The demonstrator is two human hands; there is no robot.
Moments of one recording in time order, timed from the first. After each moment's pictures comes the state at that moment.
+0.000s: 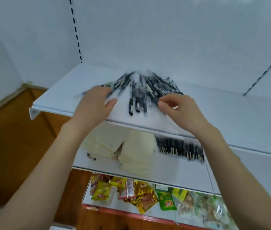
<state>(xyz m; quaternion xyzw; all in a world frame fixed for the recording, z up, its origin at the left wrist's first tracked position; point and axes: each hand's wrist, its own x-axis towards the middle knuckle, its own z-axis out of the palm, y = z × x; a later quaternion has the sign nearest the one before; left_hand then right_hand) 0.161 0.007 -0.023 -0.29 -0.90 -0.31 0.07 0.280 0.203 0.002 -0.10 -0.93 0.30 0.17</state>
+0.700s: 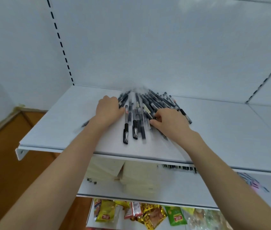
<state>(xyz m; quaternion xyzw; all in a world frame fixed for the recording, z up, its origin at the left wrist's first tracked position) 0.070 0.095 -0.025 -0.26 -0.95 -0.17 -0.03 0.213 0.223 -0.012 -0.18 -0.97 0.11 0.09</state>
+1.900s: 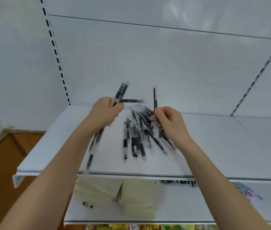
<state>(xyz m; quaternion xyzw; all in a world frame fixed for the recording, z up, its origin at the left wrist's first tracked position) 0.080 0.072 0.036 -0.30 -0.81 -0.50 -0.09 0.210 0.214 0.016 -0.20 -0.80 0.50 0.28</state>
